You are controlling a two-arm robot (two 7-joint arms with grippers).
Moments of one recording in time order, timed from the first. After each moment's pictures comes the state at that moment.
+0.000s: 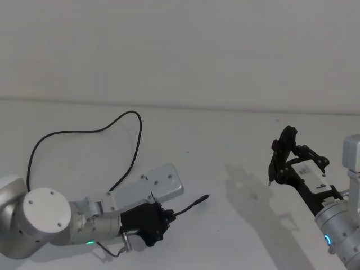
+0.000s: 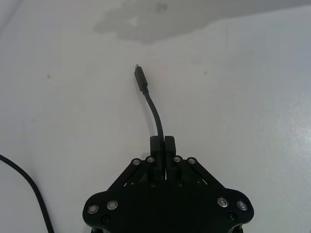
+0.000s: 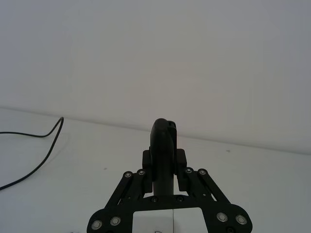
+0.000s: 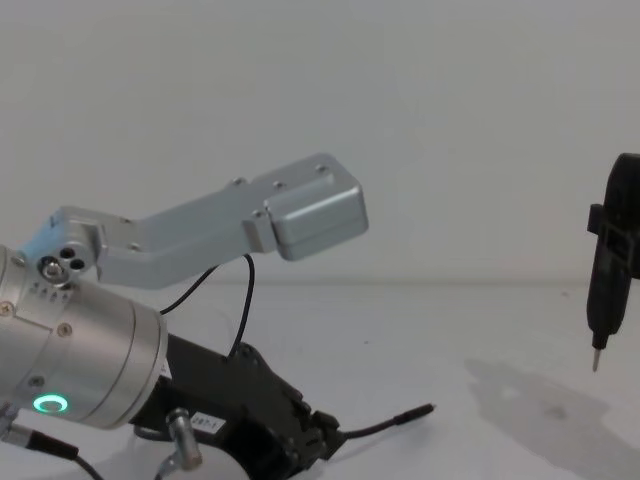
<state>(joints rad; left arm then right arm) -0.42 0.58 0.72 -1.75 -0.07 0.51 -0.57 -0.01 0.34 -0.23 -1.77 0.29 0.03 0.07</state>
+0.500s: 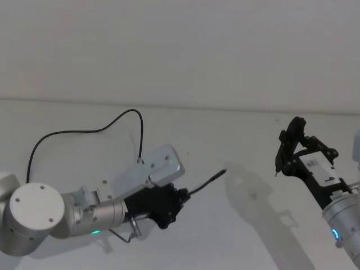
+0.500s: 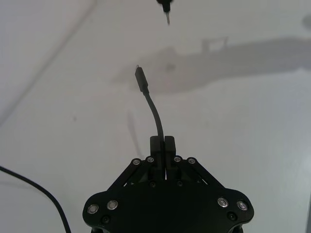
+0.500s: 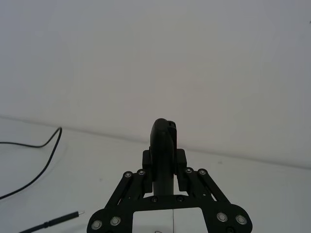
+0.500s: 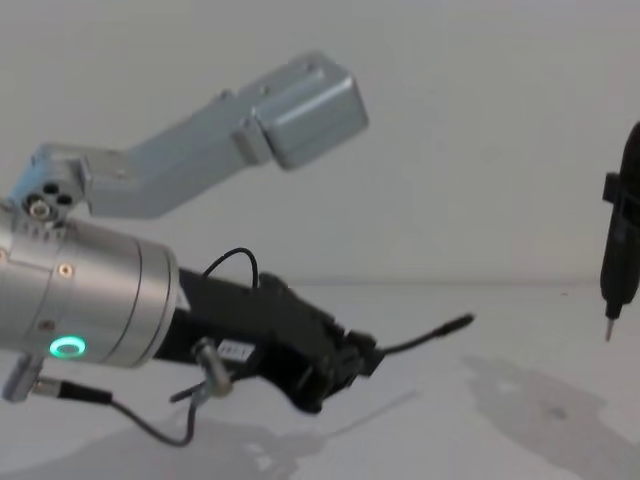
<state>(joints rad) -0.38 0.55 0.64 -1.79 -0.12 0.40 -0.54 -0.02 0.34 -0.20 -1.81 0.28 0.03 0.06</state>
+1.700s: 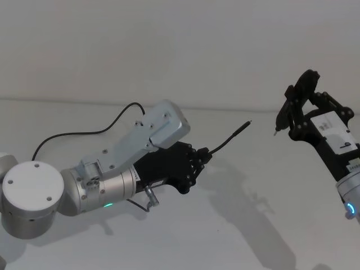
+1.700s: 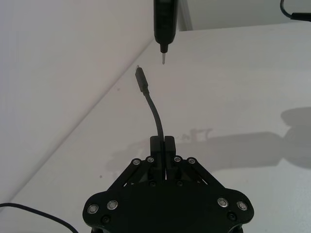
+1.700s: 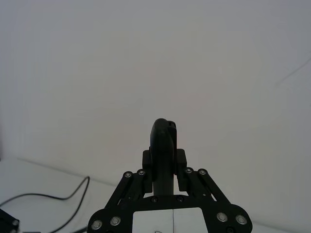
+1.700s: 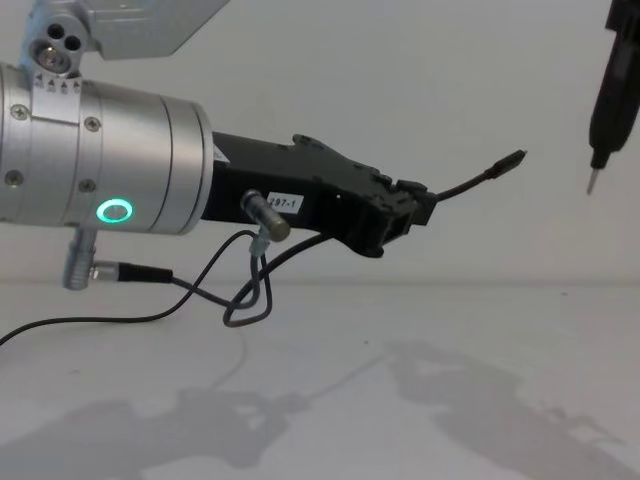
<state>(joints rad) -0.39 0.48 0.57 -1.85 -0.20 0.34 -0.50 -0.01 0.34 -0.17 -1.97 0.30 0.02 0.12</state>
